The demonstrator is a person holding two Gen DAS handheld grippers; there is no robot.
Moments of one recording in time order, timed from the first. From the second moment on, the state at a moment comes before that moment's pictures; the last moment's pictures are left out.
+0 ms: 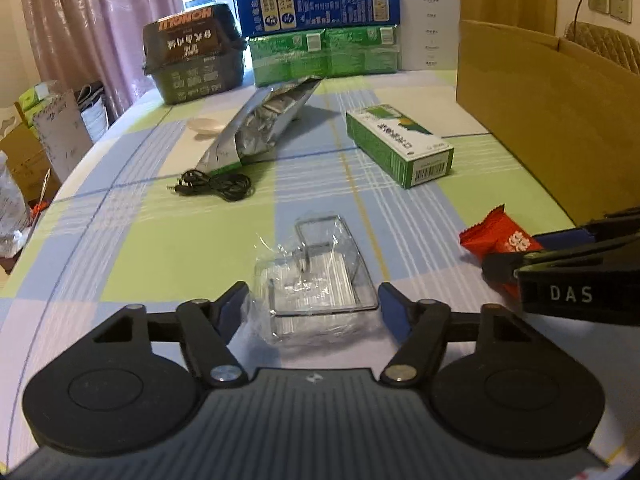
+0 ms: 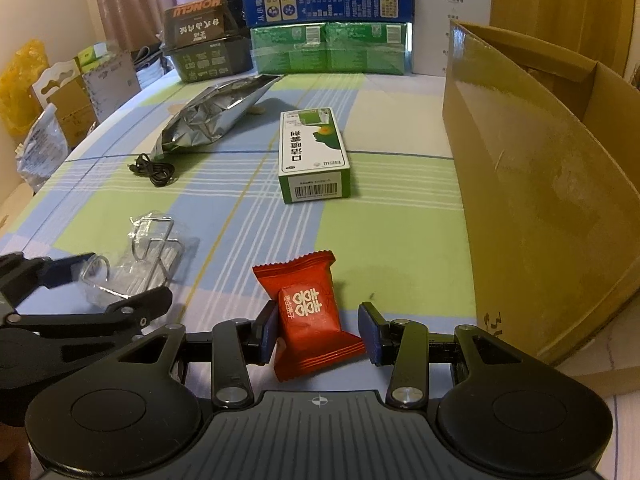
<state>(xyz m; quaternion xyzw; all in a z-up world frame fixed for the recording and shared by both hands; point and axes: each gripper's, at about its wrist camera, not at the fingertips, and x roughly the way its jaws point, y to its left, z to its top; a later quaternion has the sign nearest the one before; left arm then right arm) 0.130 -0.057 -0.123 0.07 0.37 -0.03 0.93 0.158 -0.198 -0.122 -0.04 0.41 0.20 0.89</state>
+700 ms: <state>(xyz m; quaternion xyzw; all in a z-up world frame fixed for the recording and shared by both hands) 0.126 -0.052 -0.124 0.07 0.37 -0.05 0.93 0.157 -0.180 -0.130 -0.13 0.37 0.22 0.89</state>
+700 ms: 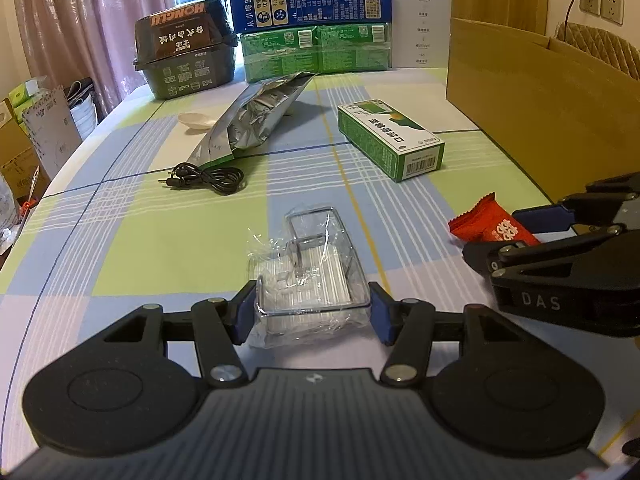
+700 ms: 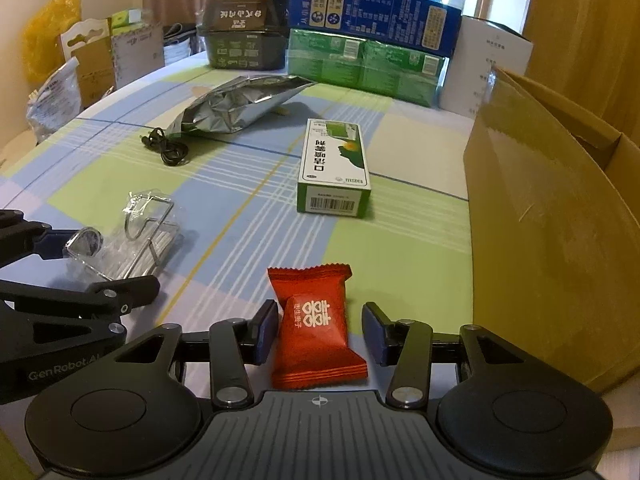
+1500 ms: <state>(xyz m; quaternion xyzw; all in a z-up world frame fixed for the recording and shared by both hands) 0.096 -0.060 -0.080 0.04 0.36 -0.08 0.93 0.114 -0.209 -0.072 -0.04 0.37 0.20 0.91</state>
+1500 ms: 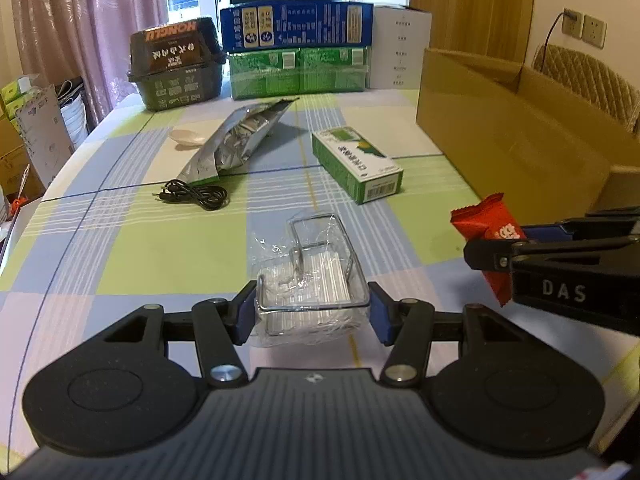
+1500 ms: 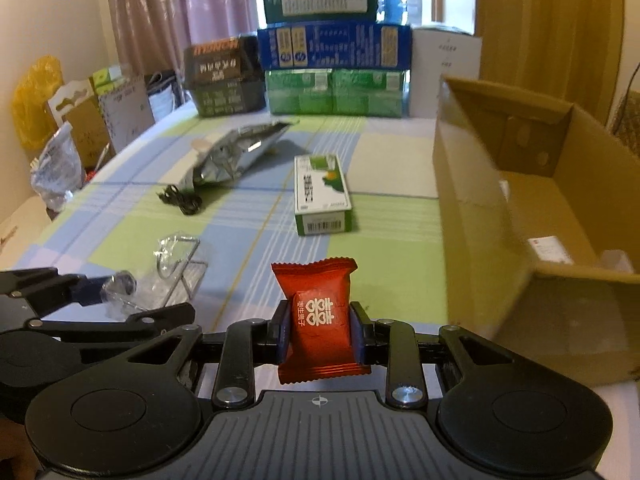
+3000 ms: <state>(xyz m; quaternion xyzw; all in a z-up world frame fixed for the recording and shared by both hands) 0.100 -0.240 0.035 0.06 0.28 -0.24 0.93 0.127 -0.399 0.050 0.02 0.31 0.06 0.95</state>
